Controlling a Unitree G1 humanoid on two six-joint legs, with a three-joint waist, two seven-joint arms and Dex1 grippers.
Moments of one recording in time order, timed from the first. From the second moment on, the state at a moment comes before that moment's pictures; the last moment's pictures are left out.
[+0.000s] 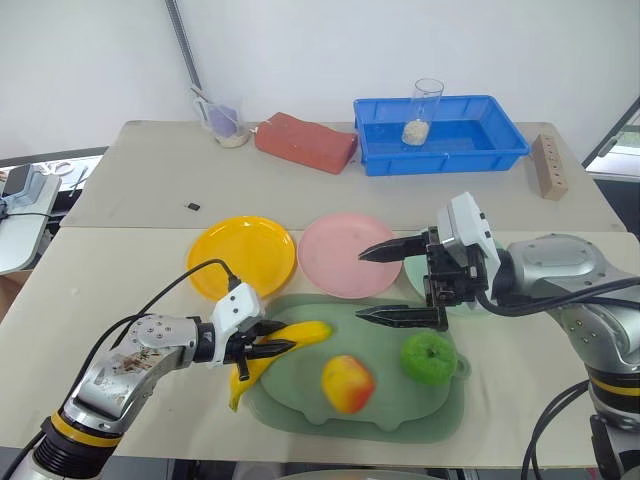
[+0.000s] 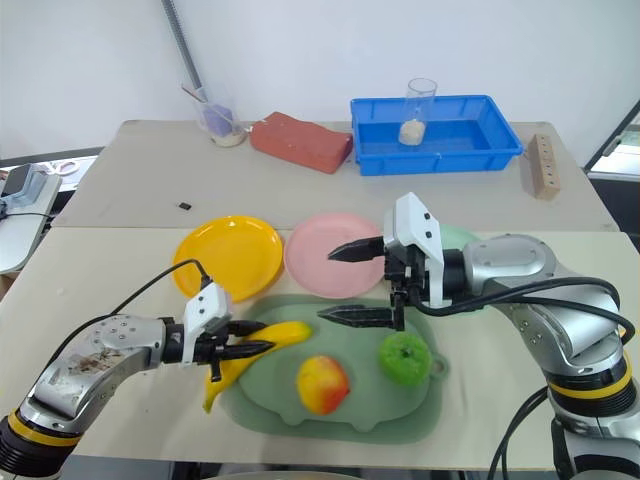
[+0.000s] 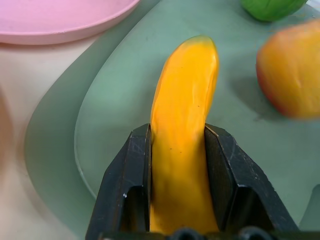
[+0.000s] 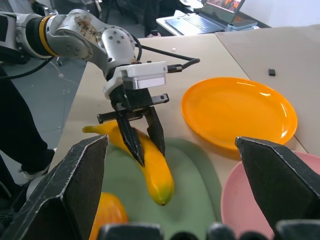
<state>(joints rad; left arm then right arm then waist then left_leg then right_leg) -0.09 0.78 -0.12 -0.41 -0.46 0.65 -0.92 -0.50 -0.80 0.03 -0.54 0.77 0.77 0.99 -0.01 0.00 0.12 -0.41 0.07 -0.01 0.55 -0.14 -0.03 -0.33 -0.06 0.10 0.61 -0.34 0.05</state>
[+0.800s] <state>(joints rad) -0.53 0.68 -0.04 0.23 -0.21 0.45 -0.74 -0.62 -0.71 0.11 -0.50 0.68 0.77 0.94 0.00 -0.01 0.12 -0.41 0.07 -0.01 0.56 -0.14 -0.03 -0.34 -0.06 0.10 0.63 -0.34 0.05</state>
